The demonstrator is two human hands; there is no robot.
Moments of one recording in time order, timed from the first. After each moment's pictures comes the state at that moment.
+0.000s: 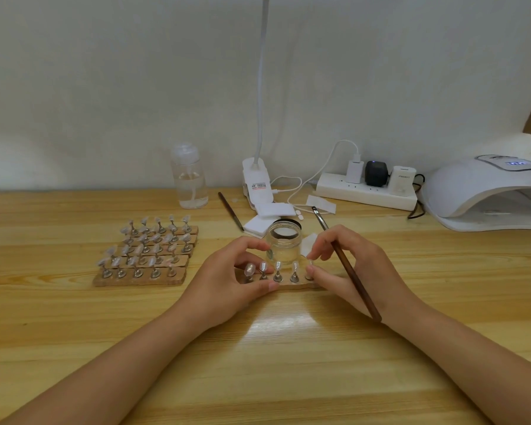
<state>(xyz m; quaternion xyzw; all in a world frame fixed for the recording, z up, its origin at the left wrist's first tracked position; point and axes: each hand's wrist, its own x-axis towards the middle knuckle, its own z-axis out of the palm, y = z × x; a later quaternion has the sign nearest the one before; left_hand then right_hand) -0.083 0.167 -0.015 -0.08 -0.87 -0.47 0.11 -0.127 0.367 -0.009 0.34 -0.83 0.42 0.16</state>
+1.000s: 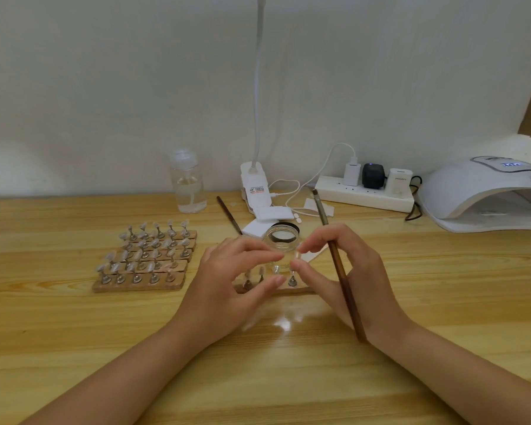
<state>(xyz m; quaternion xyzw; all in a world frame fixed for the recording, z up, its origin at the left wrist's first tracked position) -0.076 0.174 -0.013 -0.21 -0.86 -0.35 0.30 -0.110 0.349 -0.007 0.36 -0.75 0.48 0.27</state>
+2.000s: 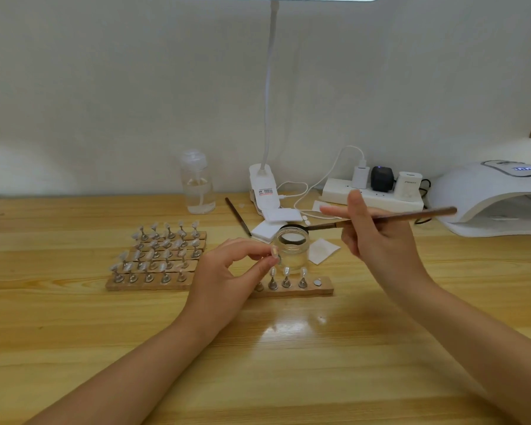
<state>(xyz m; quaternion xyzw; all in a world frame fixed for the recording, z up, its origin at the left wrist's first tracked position) -0.078 0.171 -0.010 -0.14 -0.81 -0.48 0.32 -0.128 0.351 0.025 0.21 -0.71 0.66 0.14</state>
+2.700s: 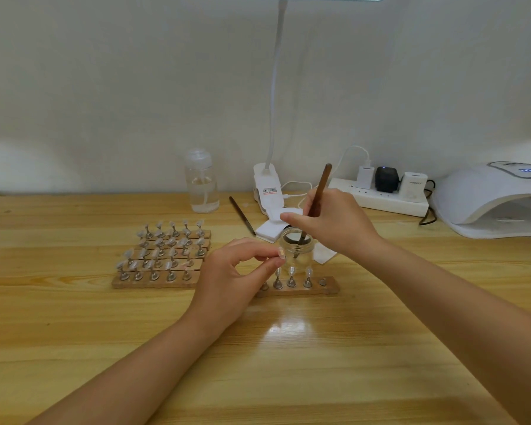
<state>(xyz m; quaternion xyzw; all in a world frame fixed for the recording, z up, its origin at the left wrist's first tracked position) -0.079 0.169 -0.010 -0.14 -0.81 -0.48 0.31 -0.174 0.313 0.034 0.25 -0.89 0.34 0.15</state>
